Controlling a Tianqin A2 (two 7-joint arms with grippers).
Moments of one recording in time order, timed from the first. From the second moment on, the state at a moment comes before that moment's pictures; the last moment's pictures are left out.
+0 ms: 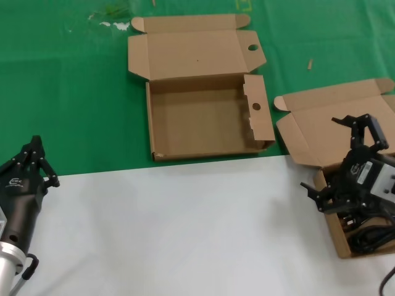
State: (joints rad) left arm 0.00 -0.30 1.60 -1.60 -1.80 0.00 0.00; right arm 0.65 1.31 -2.73 1.86 2.73 0.18 -0.79
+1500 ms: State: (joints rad) left arm 0.00 -0.30 1.60 -1.60 -1.80 0.00 0.00; right arm 0.67 1.34 -2.44 1.87 1.25 -0.74 0.52
